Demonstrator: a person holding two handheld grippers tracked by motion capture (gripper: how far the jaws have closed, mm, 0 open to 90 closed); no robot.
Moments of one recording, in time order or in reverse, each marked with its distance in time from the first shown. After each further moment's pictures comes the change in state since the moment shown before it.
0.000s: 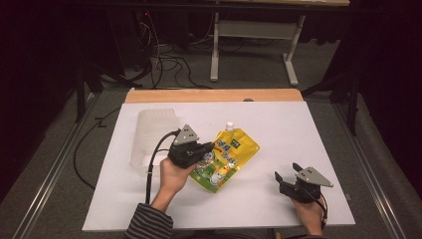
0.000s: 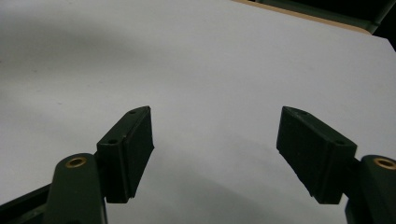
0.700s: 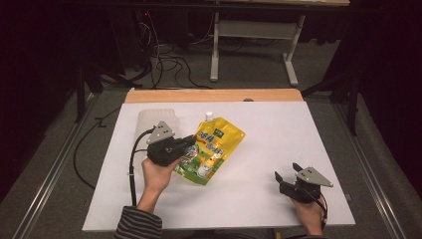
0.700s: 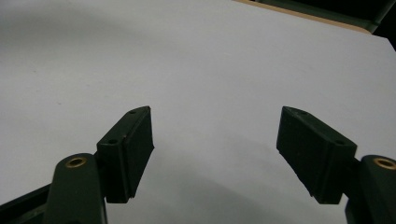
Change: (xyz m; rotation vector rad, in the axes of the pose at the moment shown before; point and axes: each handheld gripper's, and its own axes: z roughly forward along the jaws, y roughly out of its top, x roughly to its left) left arm 0.022 -0.004 -0.045 -0.124 0.078 -0.069; right arm 0.000 0.000 0.000 0.002 -0.001 0.002
